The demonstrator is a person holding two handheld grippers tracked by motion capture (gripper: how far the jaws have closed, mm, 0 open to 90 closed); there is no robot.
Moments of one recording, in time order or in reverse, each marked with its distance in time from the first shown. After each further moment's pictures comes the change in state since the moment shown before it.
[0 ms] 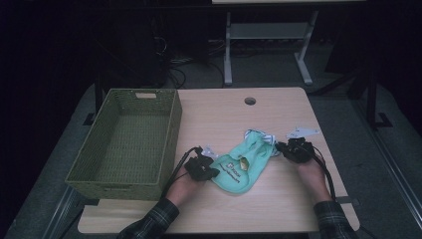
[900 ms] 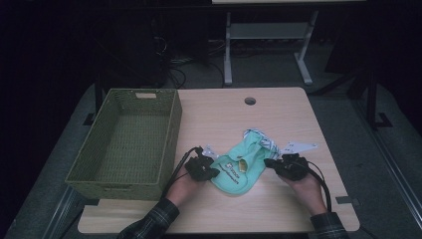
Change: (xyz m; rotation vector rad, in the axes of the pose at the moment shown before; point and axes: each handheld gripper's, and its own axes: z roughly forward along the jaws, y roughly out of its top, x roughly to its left) left arm -0.001 0.001 0.000 0.000 0.006 0.002; right arm 0.064 -0.007 -0.033 -0.036 0.234 0.012
